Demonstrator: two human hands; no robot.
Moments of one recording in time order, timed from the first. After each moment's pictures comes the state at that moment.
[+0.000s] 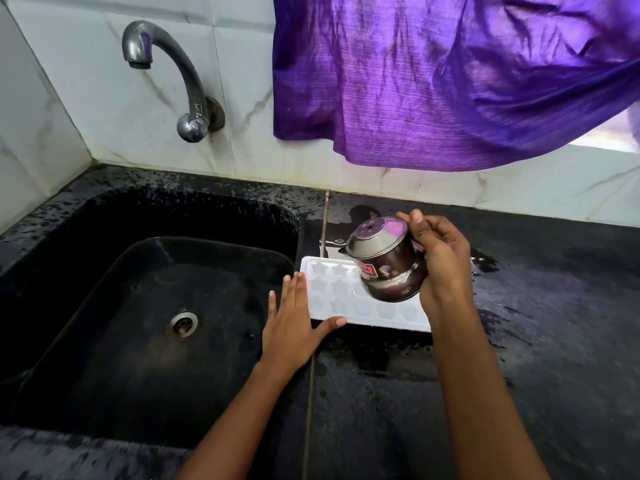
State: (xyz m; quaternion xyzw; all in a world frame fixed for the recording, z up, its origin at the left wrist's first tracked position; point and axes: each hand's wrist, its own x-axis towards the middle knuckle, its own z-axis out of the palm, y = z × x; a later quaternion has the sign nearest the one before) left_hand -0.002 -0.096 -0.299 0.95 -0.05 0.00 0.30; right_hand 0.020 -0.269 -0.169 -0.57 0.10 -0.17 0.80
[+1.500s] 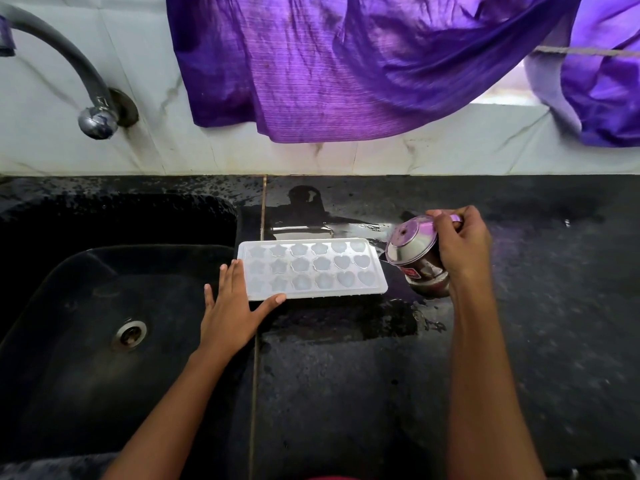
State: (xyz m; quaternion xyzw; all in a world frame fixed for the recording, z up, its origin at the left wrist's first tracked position) left_hand -0.002 -0.097 -0.305 0.95 -0.05 -0.01 0.30; right_hand -0.030 -0.378 -0.177 -0.77 0.27 -0.26 0.52
